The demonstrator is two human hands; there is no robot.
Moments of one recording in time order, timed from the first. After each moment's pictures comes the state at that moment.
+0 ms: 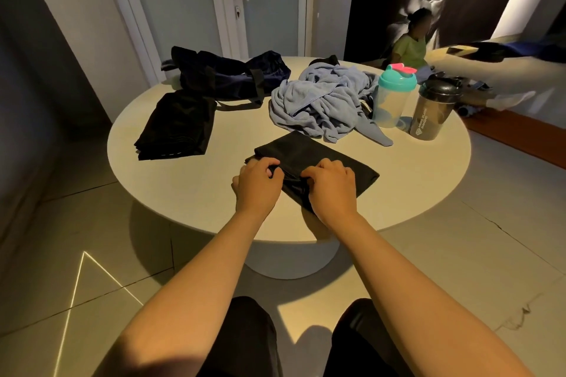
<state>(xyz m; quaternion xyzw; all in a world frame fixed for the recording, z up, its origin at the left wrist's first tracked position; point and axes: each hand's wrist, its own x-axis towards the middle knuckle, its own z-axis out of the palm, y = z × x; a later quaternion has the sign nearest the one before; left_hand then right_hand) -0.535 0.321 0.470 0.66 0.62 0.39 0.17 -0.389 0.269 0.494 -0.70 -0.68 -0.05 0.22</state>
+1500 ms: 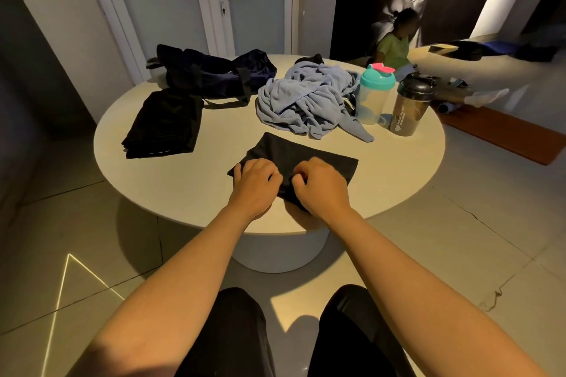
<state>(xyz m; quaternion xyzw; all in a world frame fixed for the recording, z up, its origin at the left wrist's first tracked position) -0.535 0.308 0.474 0.79 0.53 0.27 0.14 -0.378 0.250 0.506 -0.67 -0.68 0.02 0.30</state>
